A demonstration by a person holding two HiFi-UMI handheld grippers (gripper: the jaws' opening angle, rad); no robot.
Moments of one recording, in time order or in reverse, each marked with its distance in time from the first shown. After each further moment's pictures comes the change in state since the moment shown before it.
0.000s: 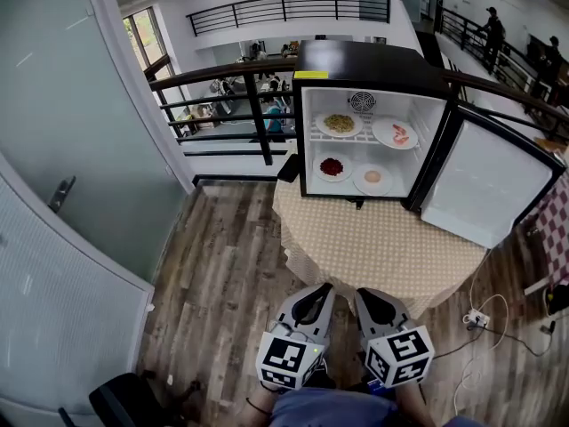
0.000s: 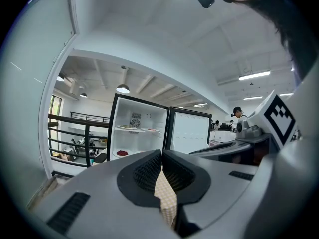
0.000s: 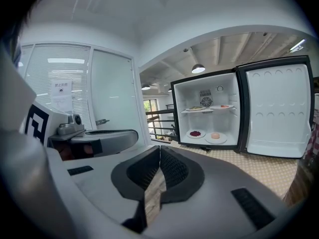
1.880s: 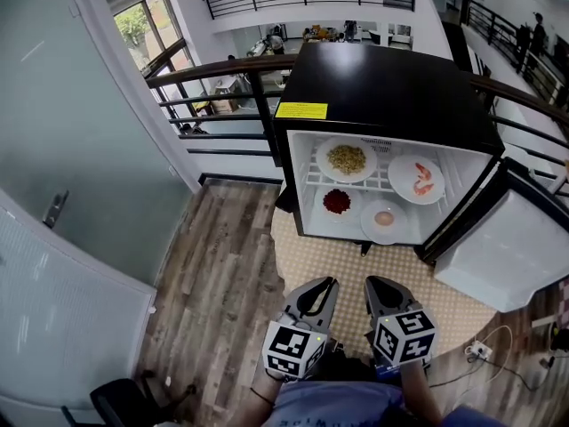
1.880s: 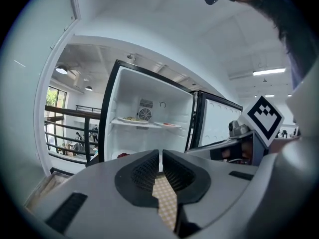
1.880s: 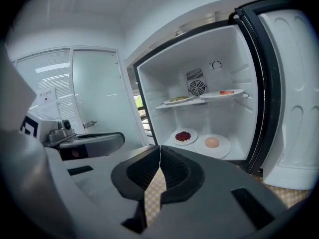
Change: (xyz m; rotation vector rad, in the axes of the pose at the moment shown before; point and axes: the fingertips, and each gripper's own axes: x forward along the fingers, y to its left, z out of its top) left arm 0.206 0.099 -0.003 -0.049 0.073 0.056; right arm 0.180 -0.172 0.044 0.085 0.098 0.041
